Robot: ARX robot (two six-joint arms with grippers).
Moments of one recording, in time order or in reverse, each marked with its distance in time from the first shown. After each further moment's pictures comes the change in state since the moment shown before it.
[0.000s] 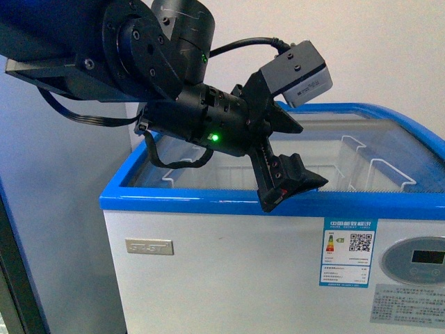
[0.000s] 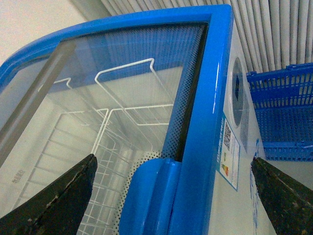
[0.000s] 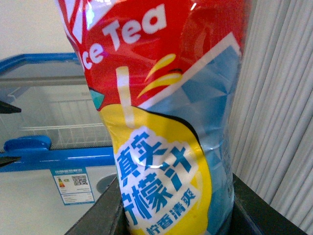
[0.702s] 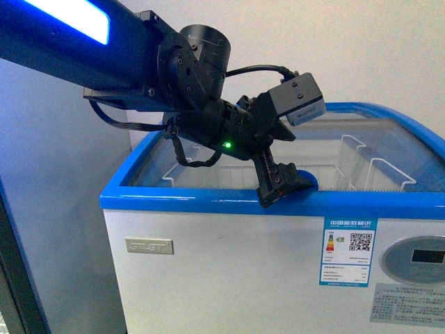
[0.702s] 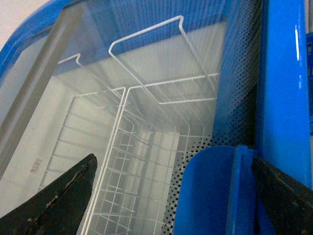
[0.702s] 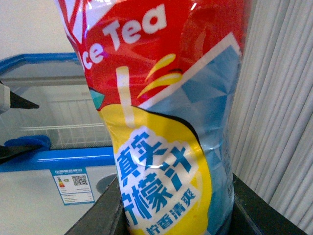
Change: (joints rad) left arm 0.013 0.241 0.356 -0.155 -0.087 0.084; right arm 0.000 0.000 0.000 0.000 0.000 0.000
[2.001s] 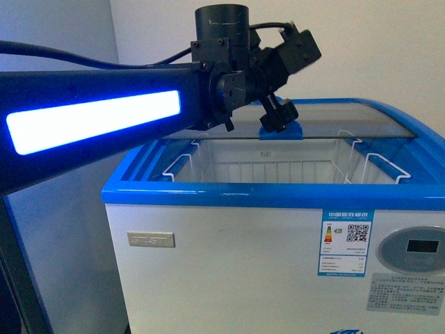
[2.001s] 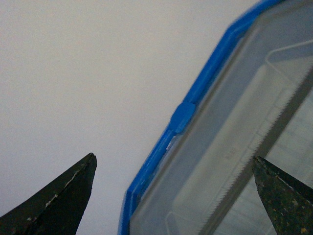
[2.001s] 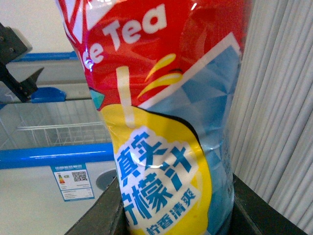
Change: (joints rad) left arm -0.029 0.465 0.798 0.344 -0.546 -0.024; right arm 0.000 0.000 0.000 0.000 0.003 0.000
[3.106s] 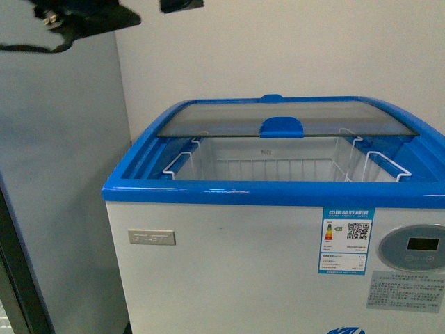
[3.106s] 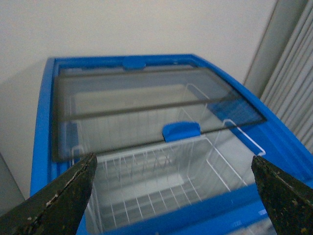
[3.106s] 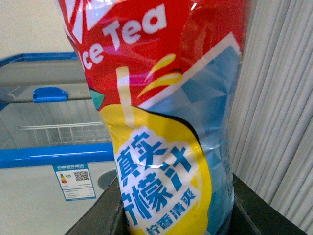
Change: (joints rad) left arm 0.197 -1.332 -1.712 0.152 0.229 -1.138; right arm 0.000 0.000 0.000 0.000 -0.003 0.000
